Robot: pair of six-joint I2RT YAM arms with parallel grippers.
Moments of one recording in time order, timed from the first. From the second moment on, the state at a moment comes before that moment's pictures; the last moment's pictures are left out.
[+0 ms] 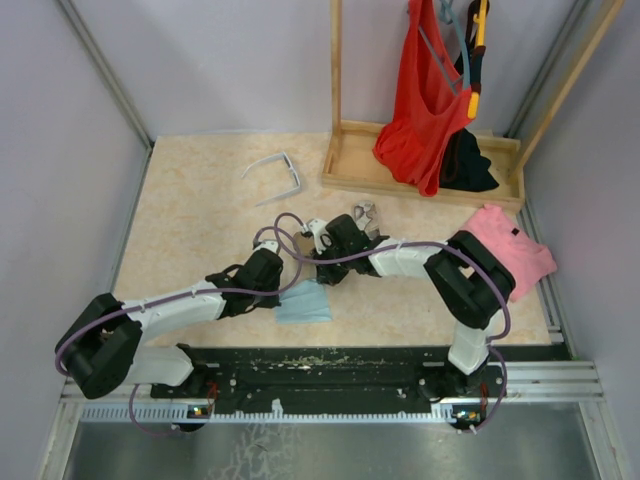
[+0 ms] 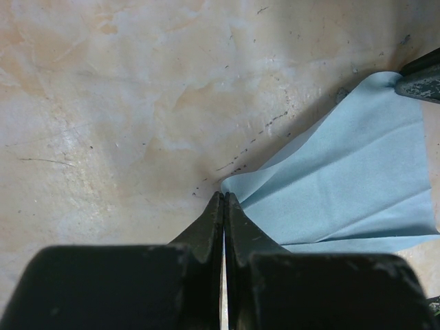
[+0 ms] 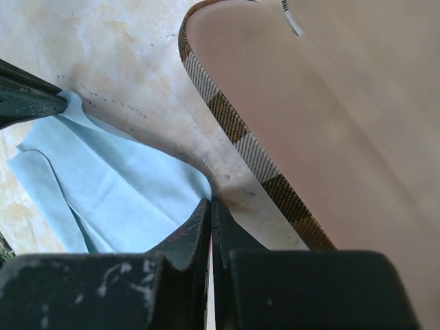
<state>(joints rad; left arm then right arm) -0.78 1.29 0.55 -0.22 -0.23 -0.58 0.76 1.79 0.96 -0.04 -0.33 0.03</state>
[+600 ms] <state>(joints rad) -0.78 1.29 0.55 -0.22 -0.23 -0.57 0.76 1.74 0.96 -0.05 -0.30 0.02</state>
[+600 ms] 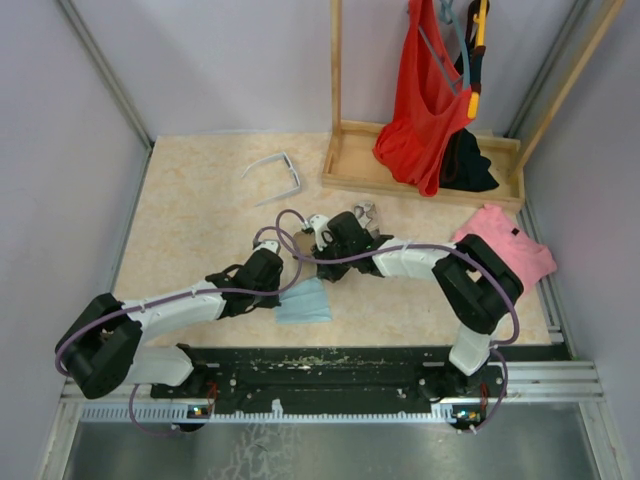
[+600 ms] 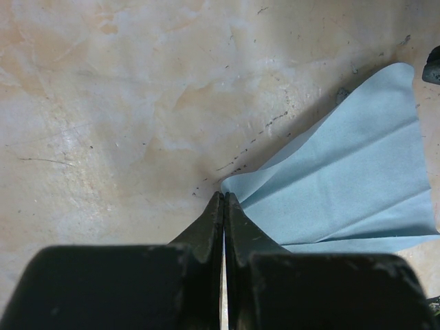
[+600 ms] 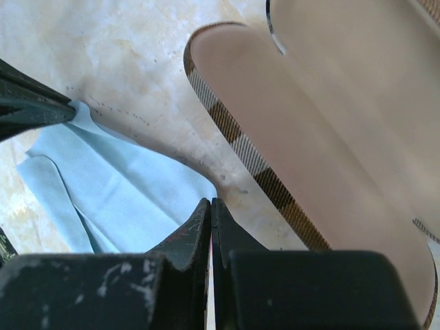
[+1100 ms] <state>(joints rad) -0.78 1.31 0.56 -0.22 -0.25 -0.58 0.76 1.74 0.95 -0.05 -0.26 0.03</state>
